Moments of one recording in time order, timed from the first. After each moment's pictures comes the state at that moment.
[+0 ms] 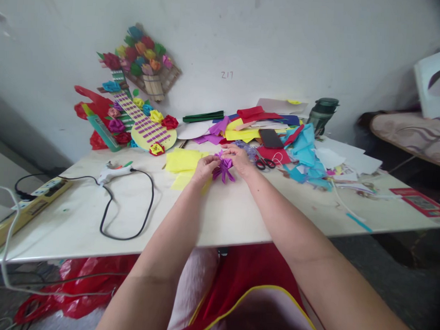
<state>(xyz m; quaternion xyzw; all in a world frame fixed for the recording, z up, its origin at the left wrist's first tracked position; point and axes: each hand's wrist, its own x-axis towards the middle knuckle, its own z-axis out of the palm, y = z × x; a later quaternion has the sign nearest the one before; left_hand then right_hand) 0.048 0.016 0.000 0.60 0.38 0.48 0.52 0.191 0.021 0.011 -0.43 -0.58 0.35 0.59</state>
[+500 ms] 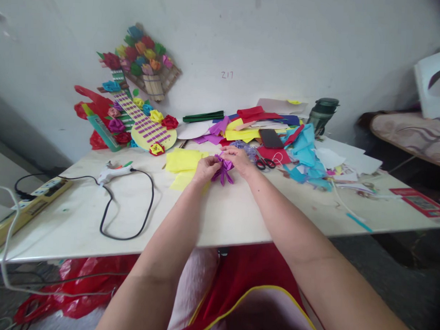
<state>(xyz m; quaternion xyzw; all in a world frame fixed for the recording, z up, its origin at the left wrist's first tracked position) 0.048 0.024 -0.009 0.66 0.40 0.48 0.43 0.194 0.020 0.011 -0.44 -0.61 0.33 0.56</state>
